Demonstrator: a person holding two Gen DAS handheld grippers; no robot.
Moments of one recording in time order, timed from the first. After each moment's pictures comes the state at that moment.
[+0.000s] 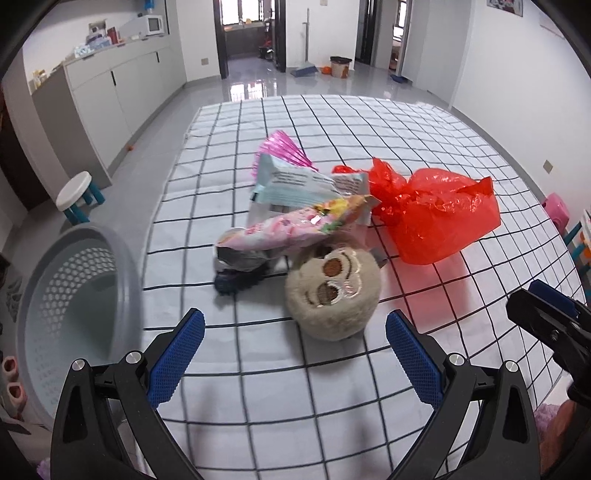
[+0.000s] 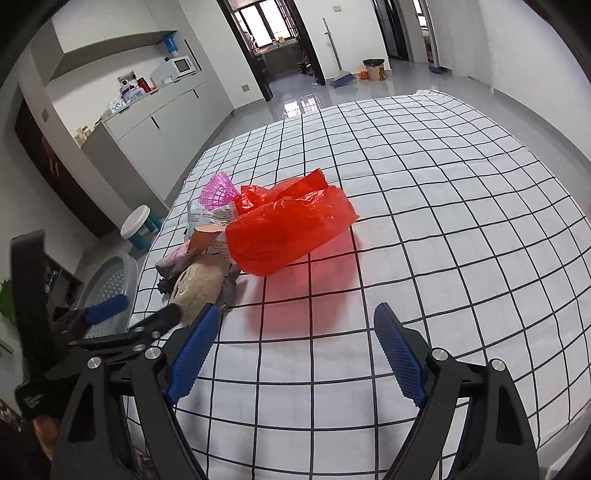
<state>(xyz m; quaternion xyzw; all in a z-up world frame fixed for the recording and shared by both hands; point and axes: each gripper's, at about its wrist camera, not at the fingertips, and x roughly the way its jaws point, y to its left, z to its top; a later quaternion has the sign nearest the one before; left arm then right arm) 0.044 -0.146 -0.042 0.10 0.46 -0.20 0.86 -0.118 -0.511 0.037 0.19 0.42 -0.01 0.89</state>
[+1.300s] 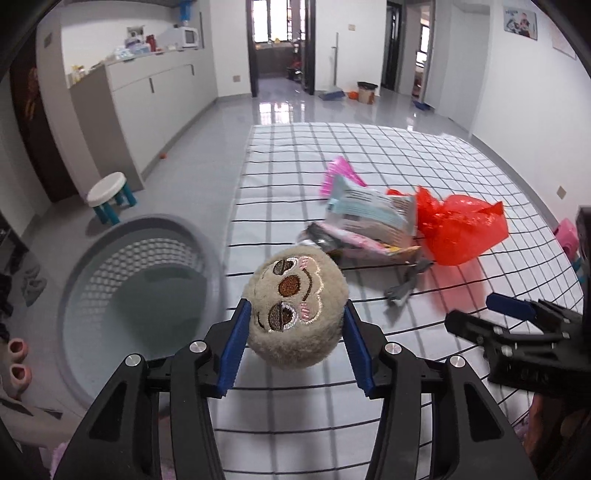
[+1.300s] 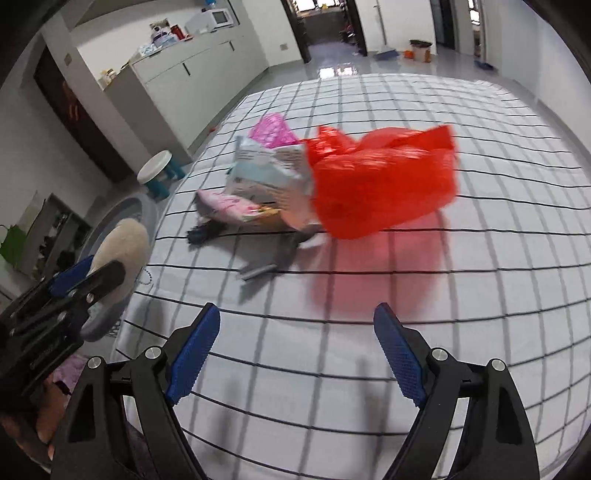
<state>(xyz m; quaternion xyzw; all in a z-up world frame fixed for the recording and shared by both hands) 0.014 -0.065 -0.010 0.08 0.41 -0.15 0.90 -0.081 -0.446 0.017 0.14 0.49 0.05 0.86</state>
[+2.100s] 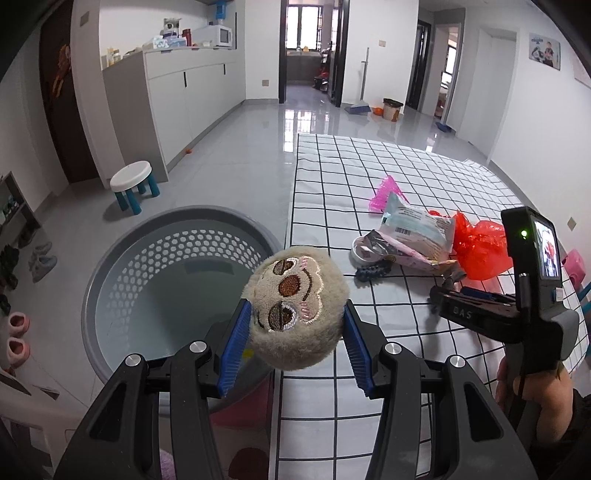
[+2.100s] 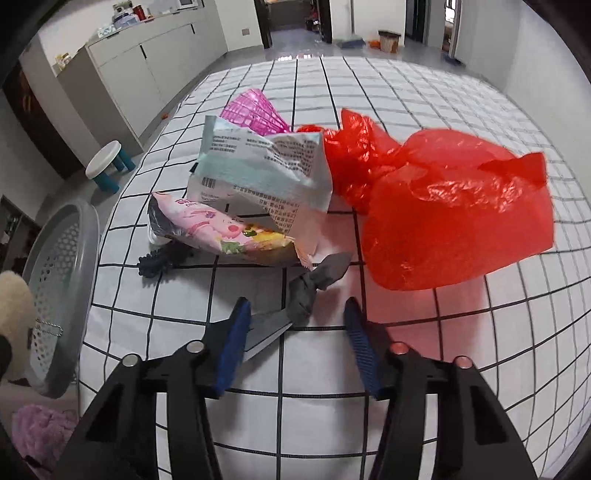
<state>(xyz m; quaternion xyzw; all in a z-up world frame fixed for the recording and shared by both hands) 0.016 -0.005 0.001 0.04 0.40 -0.12 0.91 -0.021 -0.406 -0.015 0.09 0.52 -0.04 0.85</state>
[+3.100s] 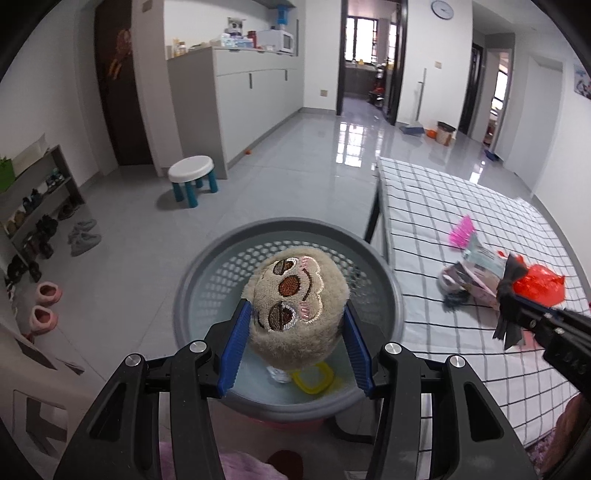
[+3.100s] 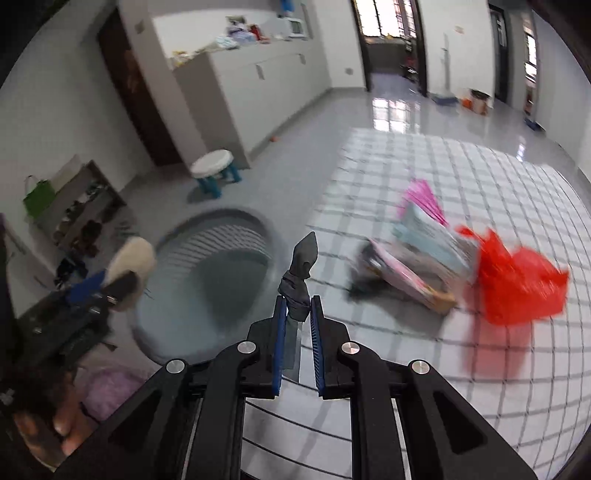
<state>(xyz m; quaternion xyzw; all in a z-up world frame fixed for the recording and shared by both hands) 0.025 0.091 0.026 0.01 0.39 -0.01 0.92 -0.060 -0.294 0.091 0.06 0.43 0.14 0.89</state>
